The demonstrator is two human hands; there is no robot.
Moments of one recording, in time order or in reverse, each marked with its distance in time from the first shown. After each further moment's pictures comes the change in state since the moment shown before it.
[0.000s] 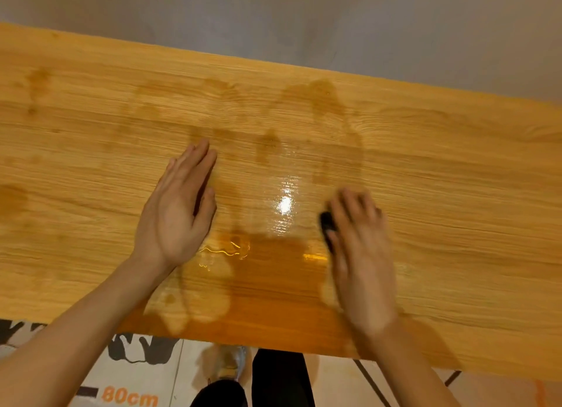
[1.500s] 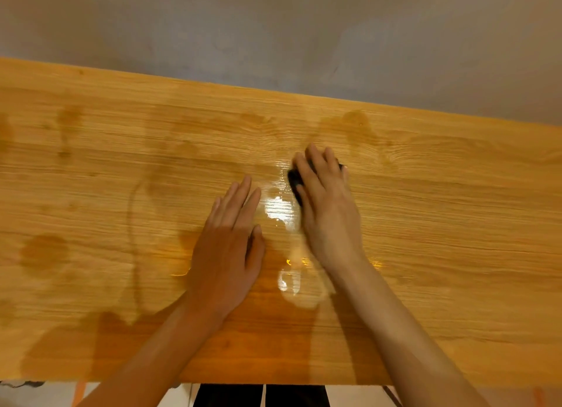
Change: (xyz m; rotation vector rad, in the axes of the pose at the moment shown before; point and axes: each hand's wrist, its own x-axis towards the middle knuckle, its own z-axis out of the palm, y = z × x) left_hand 0.005 -0.005 -0.002 -0.078 -0.085 0.012; right_hand 0.116 -0.081 0.049 0.002 0.012 0.023
